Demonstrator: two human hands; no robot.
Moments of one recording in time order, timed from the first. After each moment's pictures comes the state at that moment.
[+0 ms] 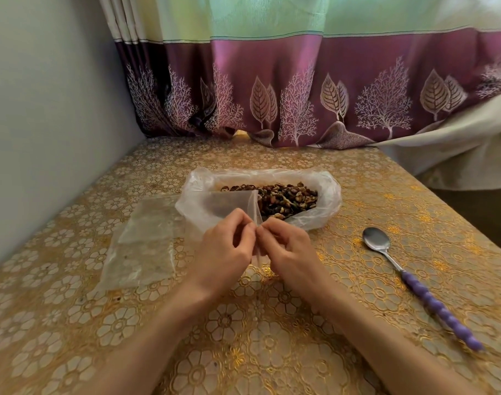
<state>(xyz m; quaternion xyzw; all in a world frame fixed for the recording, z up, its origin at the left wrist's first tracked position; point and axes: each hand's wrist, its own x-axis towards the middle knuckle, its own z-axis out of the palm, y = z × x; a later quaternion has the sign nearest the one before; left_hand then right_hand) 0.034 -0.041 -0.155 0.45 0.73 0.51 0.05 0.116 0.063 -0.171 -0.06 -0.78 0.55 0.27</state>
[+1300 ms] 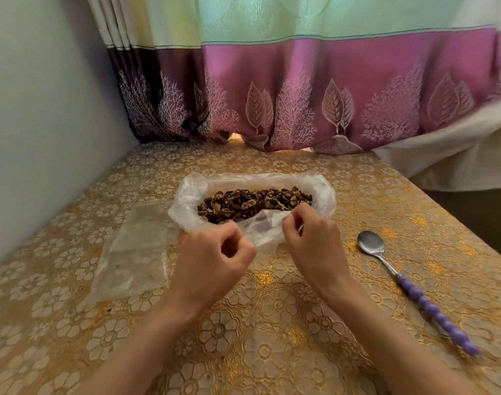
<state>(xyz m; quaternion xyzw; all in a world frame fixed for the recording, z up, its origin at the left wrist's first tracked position) 0.035 -0.047 -0.150 0.50 0.73 0.45 -0.10 0.116 0.092 -0.166 -0.21 -0.85 0.26 0.41</state>
